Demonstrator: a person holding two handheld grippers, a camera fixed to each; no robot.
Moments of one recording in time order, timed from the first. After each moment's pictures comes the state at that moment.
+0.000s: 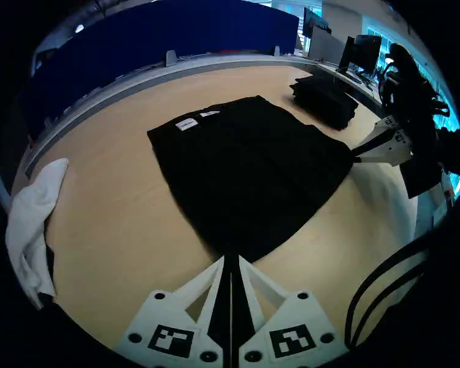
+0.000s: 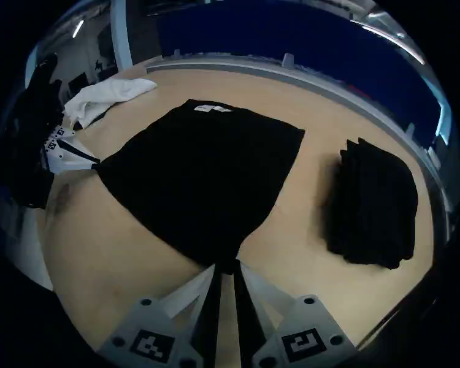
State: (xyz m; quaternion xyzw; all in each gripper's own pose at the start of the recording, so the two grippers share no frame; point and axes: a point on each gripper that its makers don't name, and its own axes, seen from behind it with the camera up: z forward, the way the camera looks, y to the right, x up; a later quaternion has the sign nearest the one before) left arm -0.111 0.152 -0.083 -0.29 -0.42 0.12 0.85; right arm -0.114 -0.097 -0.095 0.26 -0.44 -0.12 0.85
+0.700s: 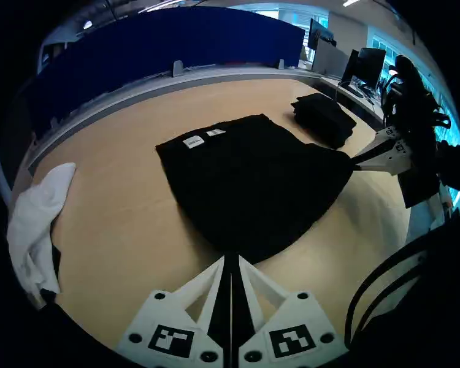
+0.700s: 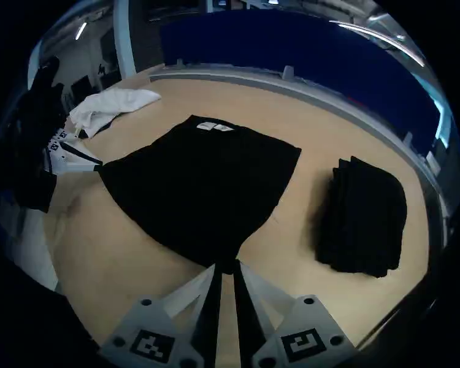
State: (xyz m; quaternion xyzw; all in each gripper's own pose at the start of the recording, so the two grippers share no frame) left arm -0.073 0.151 -0.082 -0.28 -0.41 0.09 0.87; right arm -0.077 -0.097 -0.090 0.27 -0.42 -0.11 0.86
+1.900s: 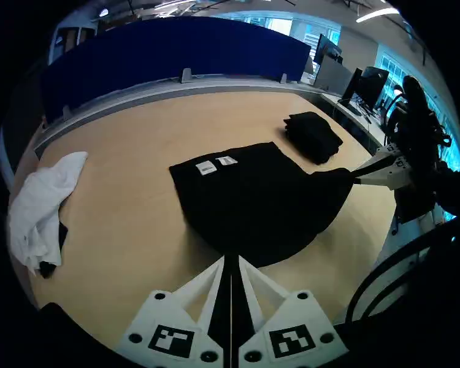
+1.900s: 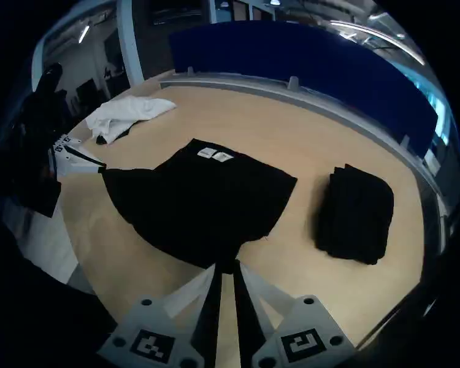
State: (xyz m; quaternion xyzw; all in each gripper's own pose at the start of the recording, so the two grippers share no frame) left arm -0.015 0.144 -0.126 -0.27 -0.41 0.04 0.87; right arm -0.022 -0.105 -0.133 0.28 -0.42 -0.10 0.85
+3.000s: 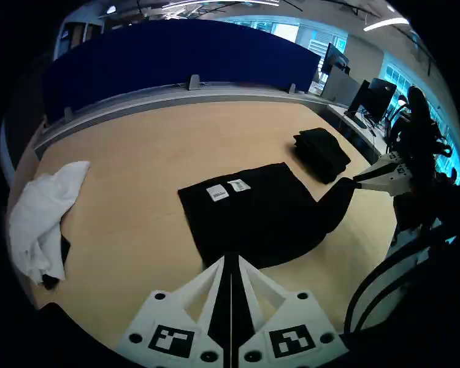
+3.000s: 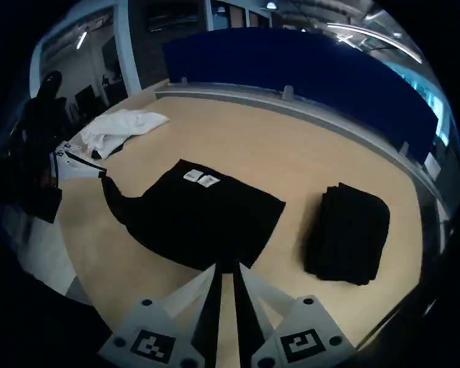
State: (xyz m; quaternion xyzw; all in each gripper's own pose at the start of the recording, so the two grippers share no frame) left arm -0.001 0.143 -0.077 -0.26 -0.41 0.02 0.87; right arm -0.008 -0.107 -0.079 0.28 -0.41 -0.09 0.86
